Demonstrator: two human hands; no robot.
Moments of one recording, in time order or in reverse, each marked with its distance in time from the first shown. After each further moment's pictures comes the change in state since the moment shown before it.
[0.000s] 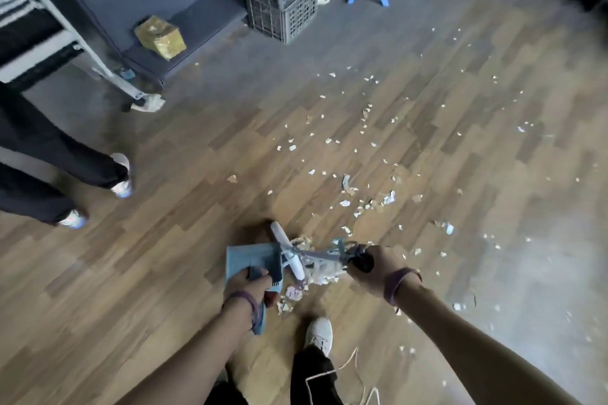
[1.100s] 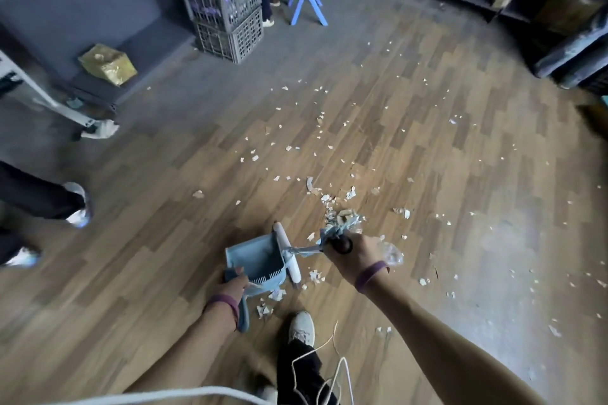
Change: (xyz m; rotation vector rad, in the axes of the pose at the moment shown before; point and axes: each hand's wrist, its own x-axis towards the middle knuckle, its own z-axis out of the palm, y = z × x) left_hand -0.006 -0.050 -0.017 0.039 -0.030 0.021; right_hand -0.095 -0.008 0.005 0.315 0.298 0.035
